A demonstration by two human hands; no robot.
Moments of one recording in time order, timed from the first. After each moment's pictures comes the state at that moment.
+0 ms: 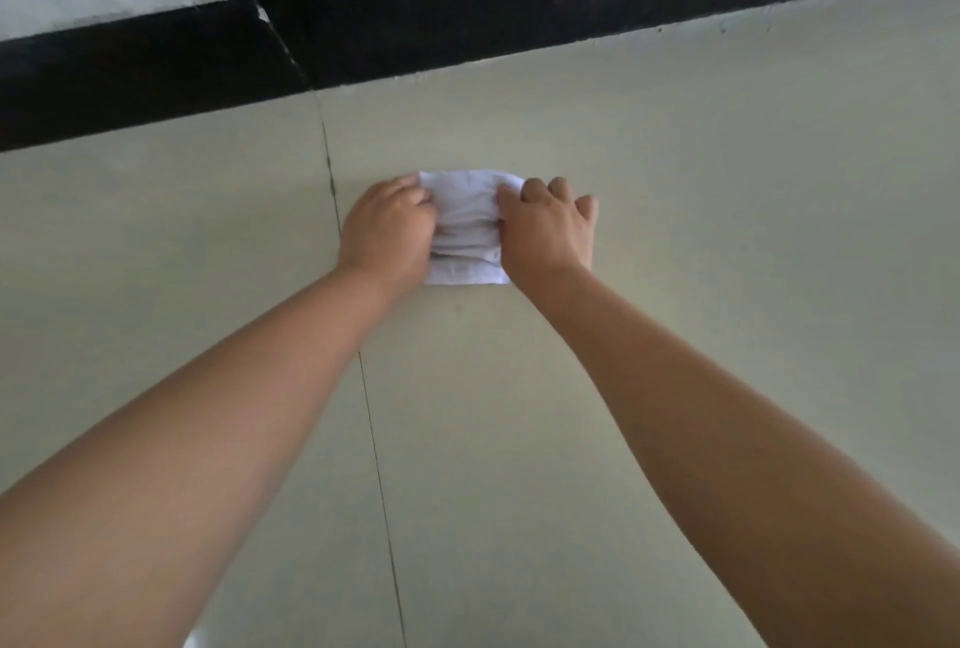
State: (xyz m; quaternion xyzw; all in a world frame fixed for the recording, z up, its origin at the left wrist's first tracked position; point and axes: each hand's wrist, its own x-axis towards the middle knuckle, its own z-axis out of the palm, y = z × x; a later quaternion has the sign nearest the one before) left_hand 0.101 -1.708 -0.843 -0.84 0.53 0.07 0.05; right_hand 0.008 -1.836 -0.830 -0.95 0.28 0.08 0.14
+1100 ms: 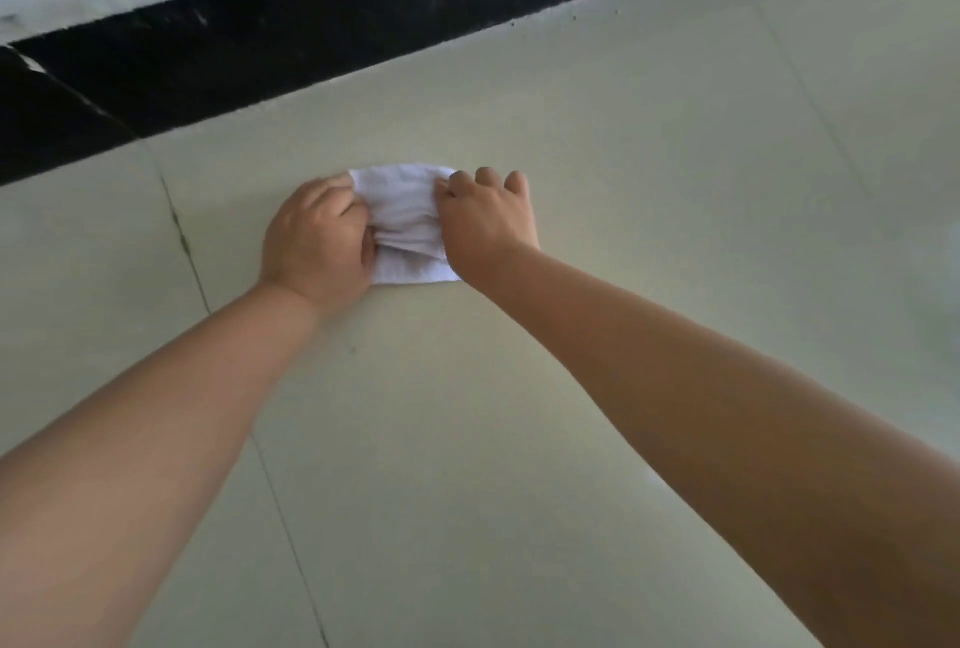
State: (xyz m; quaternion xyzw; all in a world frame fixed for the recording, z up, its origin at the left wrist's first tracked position) left_hand 0.098 -1.766 -0.852 -0.83 0.55 0.05 0.00; right_hand -0.007 -1.890 -0.824 -0.96 0.26 0.11 0.08
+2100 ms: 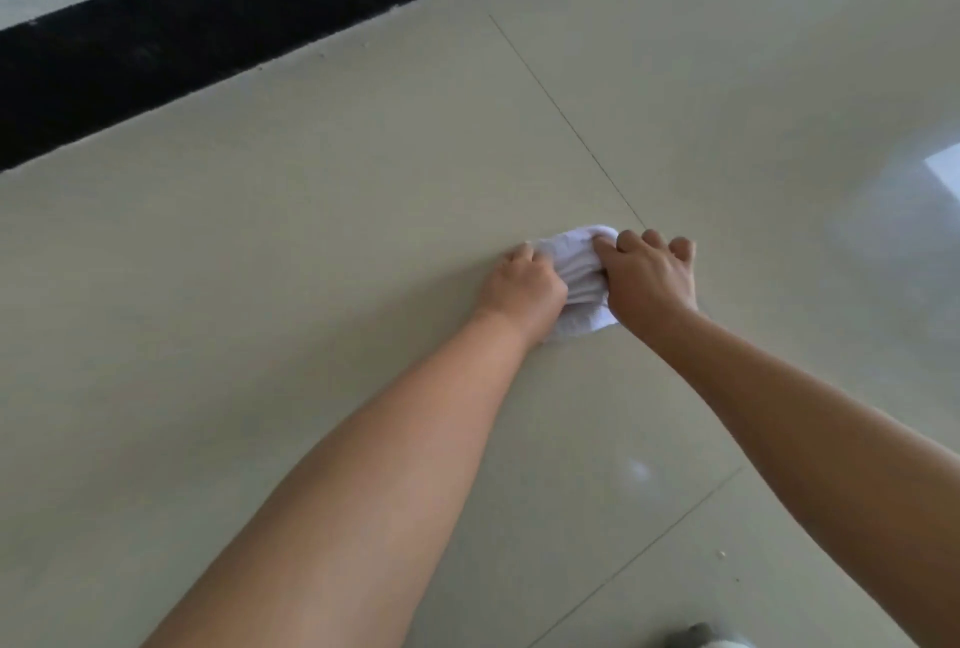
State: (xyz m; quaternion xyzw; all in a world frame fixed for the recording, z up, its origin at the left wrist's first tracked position) left_hand -0.203 -1.991 -0.821 -0.72 0.67 0.18 0.05; right_hand -0.314 -2.066 -0.813 -0.88 0.44 0.19 0.01
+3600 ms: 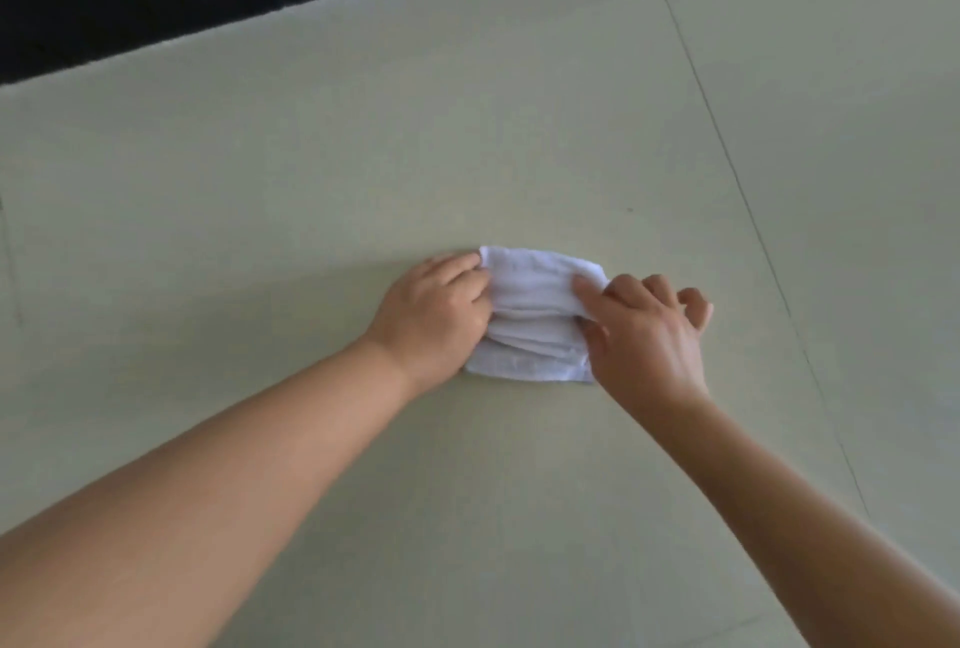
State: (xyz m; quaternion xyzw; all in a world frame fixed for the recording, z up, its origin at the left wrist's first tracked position) left_hand -0.109 -1.903 -0.836 -0.75 0.65 0.15 0.05; right_hand -0.269 -2.026 -0.839 -0.95 0.31 0.06 0.09
